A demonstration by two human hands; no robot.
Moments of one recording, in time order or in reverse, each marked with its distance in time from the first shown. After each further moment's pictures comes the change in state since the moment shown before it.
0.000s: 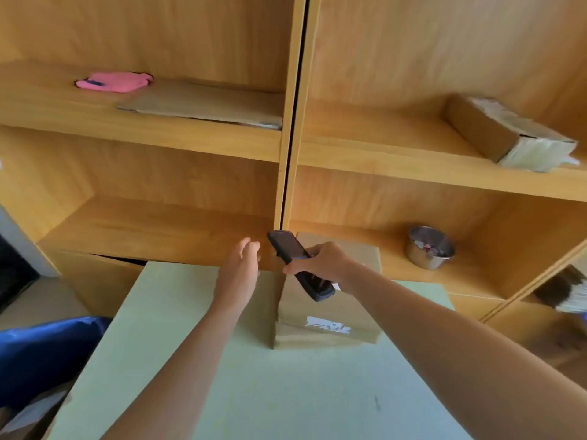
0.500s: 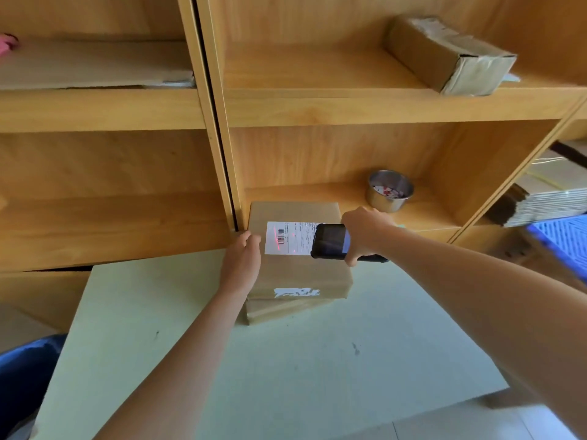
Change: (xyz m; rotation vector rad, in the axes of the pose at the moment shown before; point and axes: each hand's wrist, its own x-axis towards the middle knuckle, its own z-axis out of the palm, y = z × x) left_hand 0.017 -0.011 0.089 0.136 -0.154 0.001; right_hand -0.020 0.082 -0.103 -1.020 0.144 0.029
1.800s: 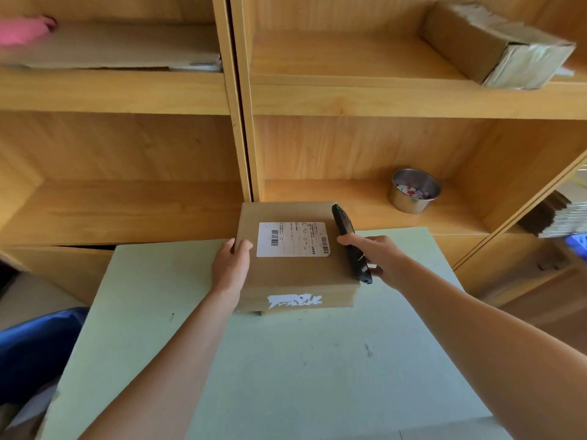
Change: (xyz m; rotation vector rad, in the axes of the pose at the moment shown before) left_hand 0.002 -0.041 -0.030 -0.176 0.194 -0.223; right_hand 0.010 -0.017 0.070 1.486 -0.133 0.394
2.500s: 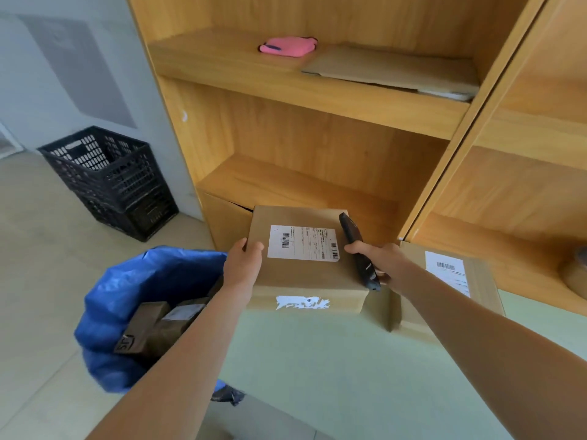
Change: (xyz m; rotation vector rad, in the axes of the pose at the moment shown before) left_hand 0.006 -0.083 -0.280 -0.161 0.381 -0.090; right_hand -0.064 -0.053 0.294 -0.287 -0.333 -0.154
